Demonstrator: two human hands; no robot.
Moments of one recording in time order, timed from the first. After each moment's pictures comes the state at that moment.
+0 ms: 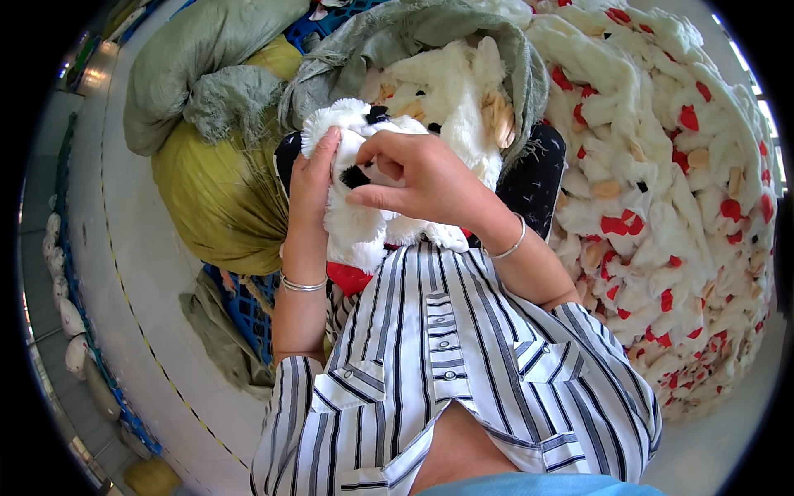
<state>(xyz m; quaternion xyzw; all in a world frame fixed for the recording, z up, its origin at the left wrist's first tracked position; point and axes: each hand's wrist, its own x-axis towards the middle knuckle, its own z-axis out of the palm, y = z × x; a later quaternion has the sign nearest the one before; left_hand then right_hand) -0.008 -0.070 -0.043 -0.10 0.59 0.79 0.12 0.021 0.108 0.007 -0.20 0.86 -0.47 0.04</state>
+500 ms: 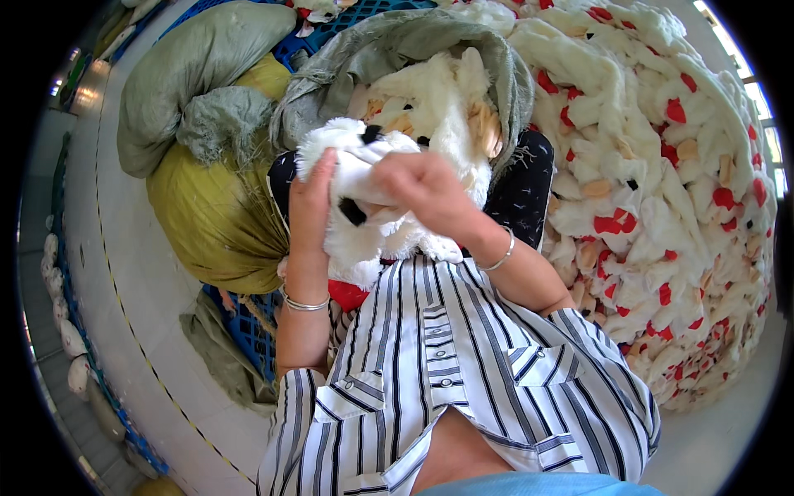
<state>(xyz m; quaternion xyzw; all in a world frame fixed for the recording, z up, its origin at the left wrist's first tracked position) -0.004 -0.062 -0.038 -0.10 0.60 0.79 0.07 0.028 0.110 -0.017 -0.10 0.72 -0.69 0.00</state>
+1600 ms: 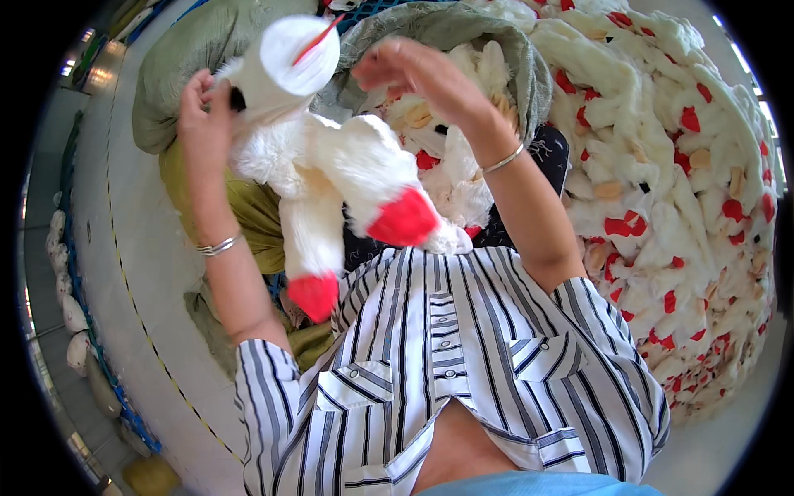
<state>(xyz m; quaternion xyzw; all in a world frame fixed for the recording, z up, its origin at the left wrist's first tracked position) -0.099 -0.177 0.022 0.02 0.86 0.46 -0.23 -0.084 0.131 -0.013 -0.20 0.70 -0.68 0.06</state>
